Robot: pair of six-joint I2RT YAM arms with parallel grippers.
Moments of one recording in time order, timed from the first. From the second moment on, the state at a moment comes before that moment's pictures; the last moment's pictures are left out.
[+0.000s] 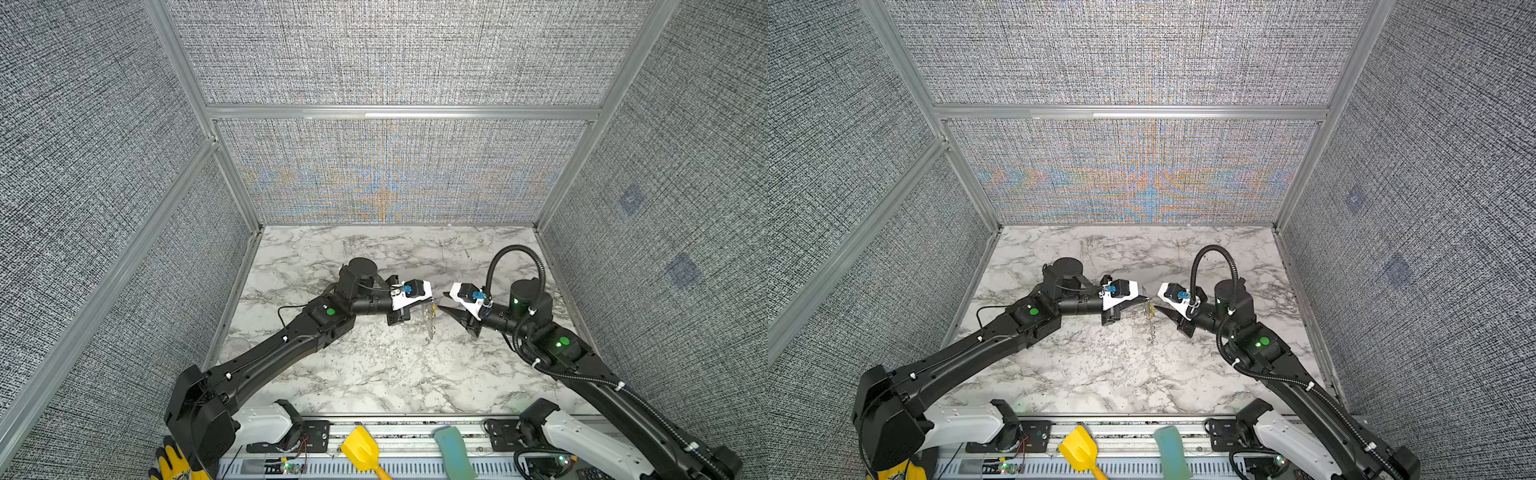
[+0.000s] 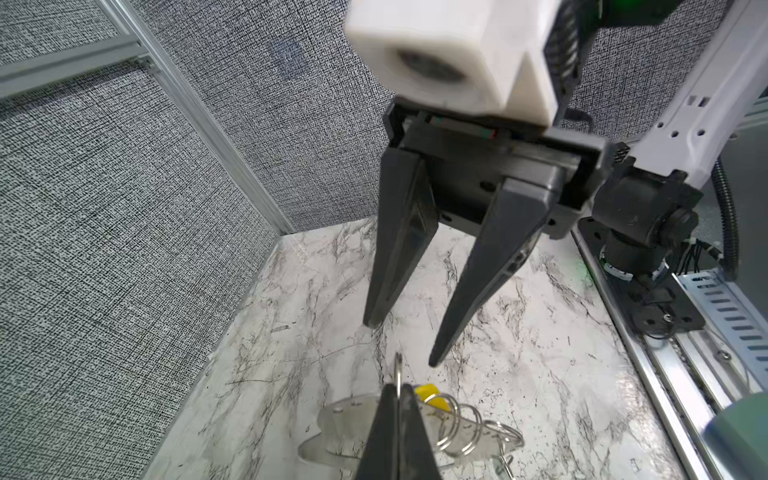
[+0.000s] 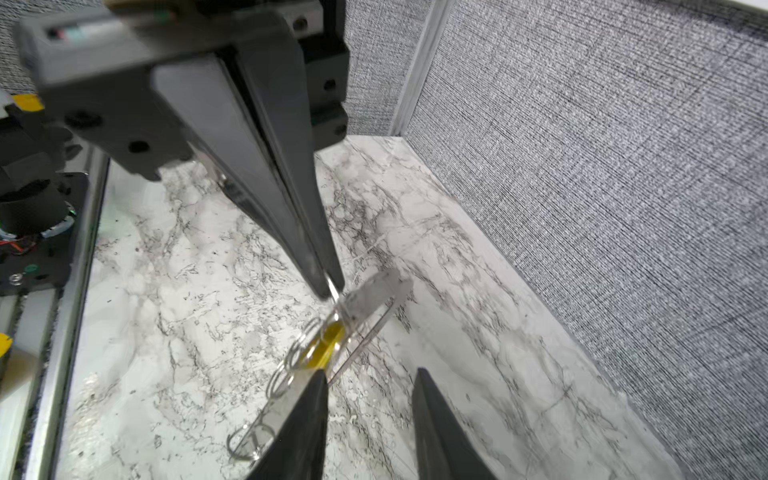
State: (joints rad) left arm -0.80 1.27 1.01 -0.04 0.61 0.51; right arm 0.56 0.85 0.74 -0.20 -0.41 -0.45
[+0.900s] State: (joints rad) left arm -0.80 1.27 0.95 0.10 0.61 0.39; right arm 0.65 0.93 0.67 -0.01 -0.27 -0.37
